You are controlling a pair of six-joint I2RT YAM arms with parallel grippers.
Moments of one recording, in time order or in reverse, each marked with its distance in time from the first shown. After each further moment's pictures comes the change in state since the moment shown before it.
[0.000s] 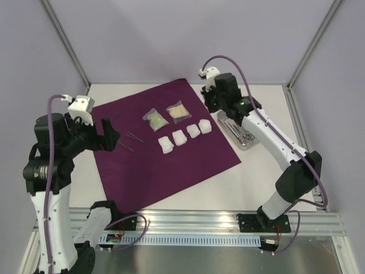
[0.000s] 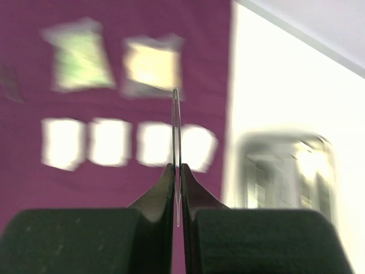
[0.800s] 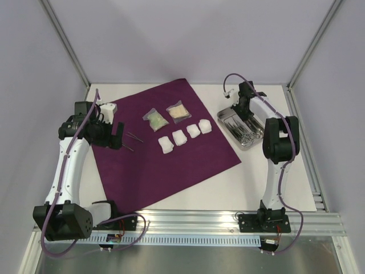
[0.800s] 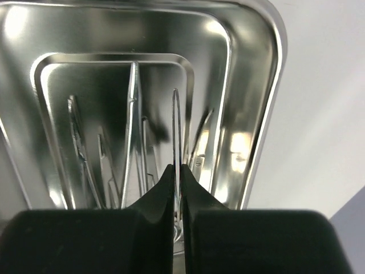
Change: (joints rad) left arm 0.000 0.338 -0.290 0.079 -0.194 0.248; right arm -0.474 0.521 0.101 -0.169 0.044 -0.509
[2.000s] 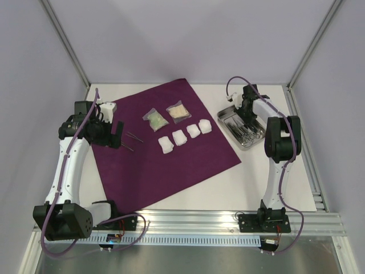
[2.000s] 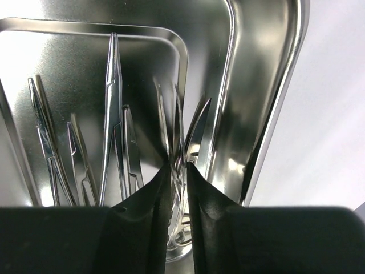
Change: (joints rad) left arm 0.000 0.010 0.000 0.021 -0.023 0.003; right arm -0.048 0.015 -0.048 0.036 -0.037 -0.071
